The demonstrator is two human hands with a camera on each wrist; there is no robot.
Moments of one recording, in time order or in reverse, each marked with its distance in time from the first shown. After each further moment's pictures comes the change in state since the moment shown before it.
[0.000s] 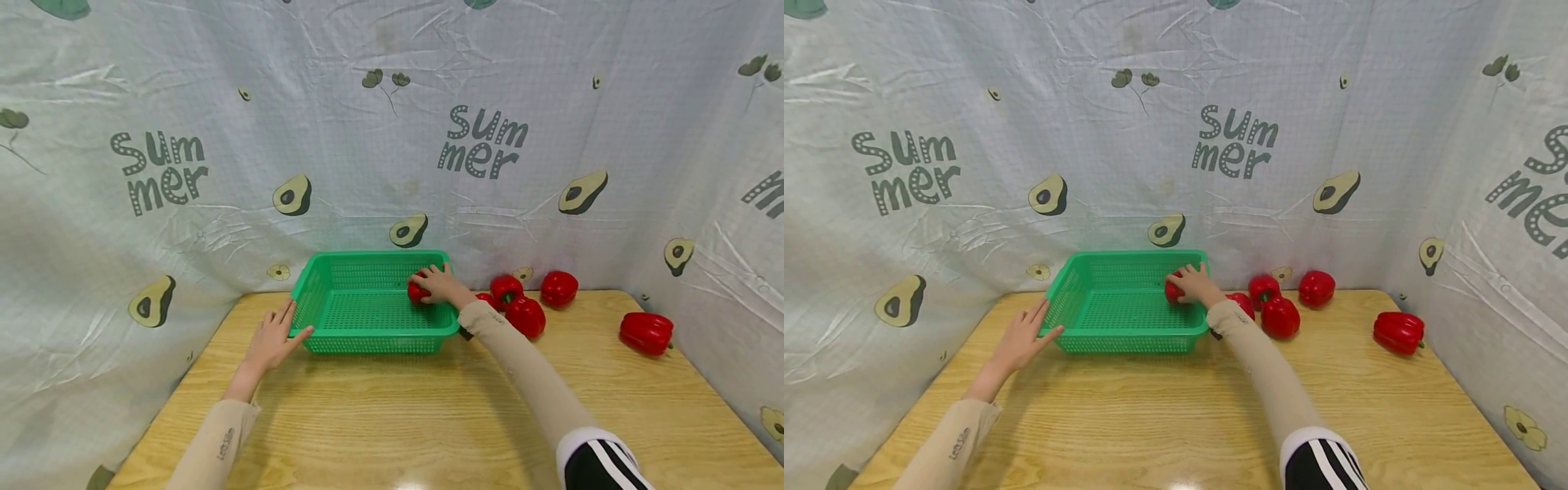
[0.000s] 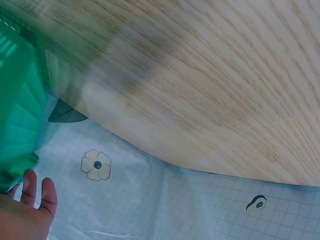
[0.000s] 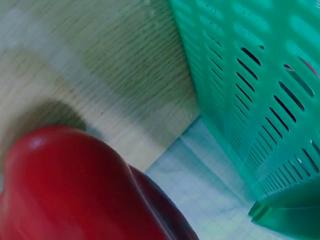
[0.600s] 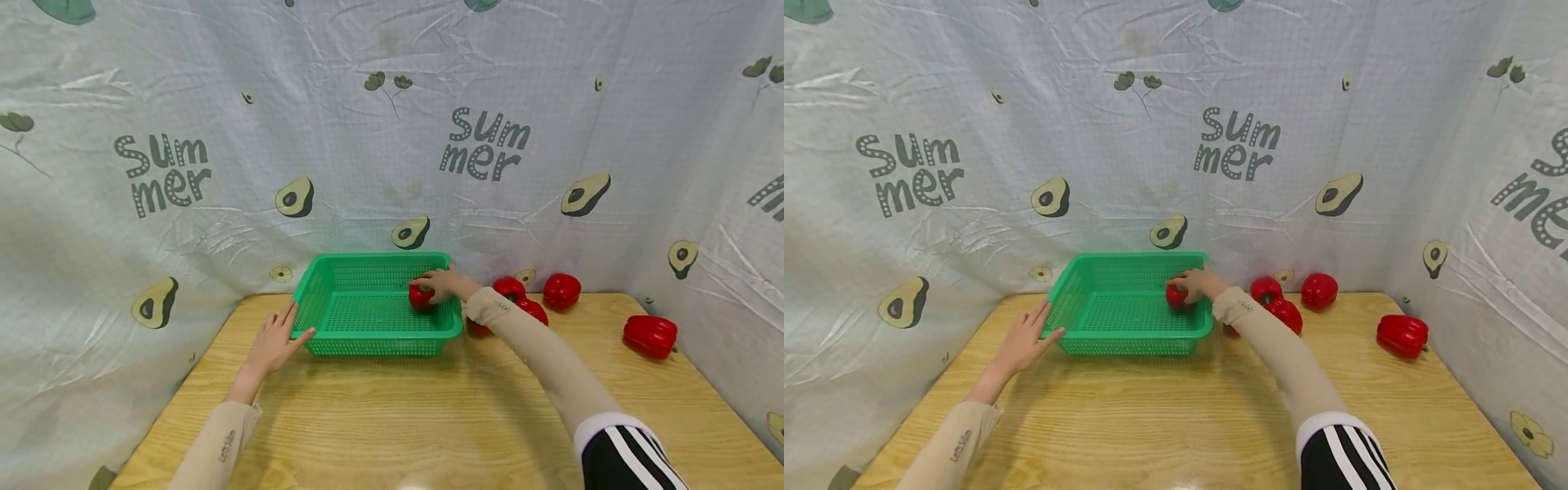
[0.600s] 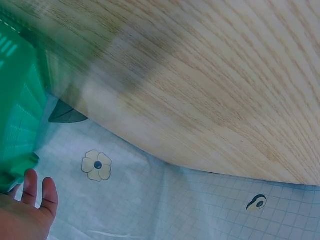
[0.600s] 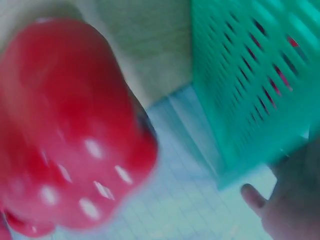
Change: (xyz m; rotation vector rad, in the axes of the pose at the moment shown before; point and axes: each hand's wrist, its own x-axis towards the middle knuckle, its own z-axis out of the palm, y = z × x) left_hand -0.001 0.002 0.001 0.001 0.010 -0.008; right_hand 0.009 0.009 -0.016 0.030 -0.273 0.045
